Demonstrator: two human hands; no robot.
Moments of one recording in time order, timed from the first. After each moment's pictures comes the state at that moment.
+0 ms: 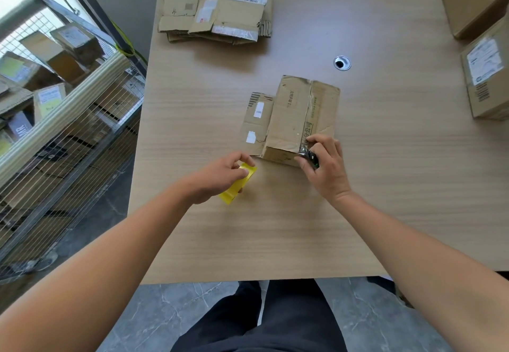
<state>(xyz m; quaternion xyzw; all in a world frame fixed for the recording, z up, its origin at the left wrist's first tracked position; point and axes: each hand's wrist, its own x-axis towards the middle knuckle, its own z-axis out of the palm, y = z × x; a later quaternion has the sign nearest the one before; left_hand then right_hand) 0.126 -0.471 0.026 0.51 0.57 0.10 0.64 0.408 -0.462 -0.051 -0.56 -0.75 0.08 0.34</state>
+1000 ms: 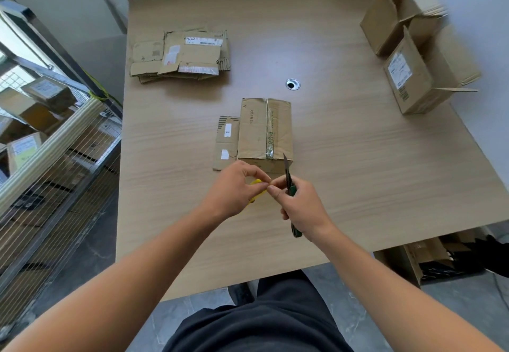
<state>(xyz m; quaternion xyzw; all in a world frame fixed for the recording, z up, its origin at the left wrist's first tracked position) 0.199 -0.508 0.091 0.69 0.54 0.18 0.46 0.368 -0.569 0.076 -0.64 -0.46 0.49 0.38</state>
